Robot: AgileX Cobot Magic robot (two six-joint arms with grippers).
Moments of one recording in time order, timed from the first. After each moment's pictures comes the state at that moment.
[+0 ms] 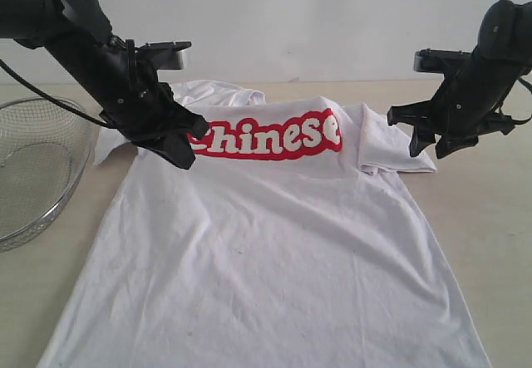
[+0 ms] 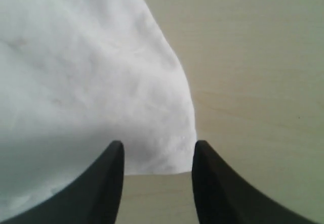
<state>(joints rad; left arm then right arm) -0.29 2.00 -1.47 -0.43 0.93 0.46 -0.08 2.14 -1.52 0.17 0.71 -0.05</state>
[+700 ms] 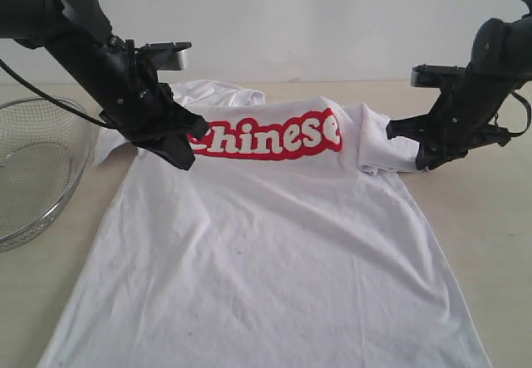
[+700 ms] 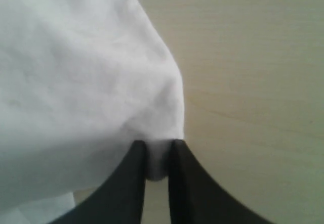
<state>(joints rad) -0.29 2.00 -1.47 -0.43 0.93 0.46 -0.08 2.20 -1.52 0.16 0.69 -0.05</state>
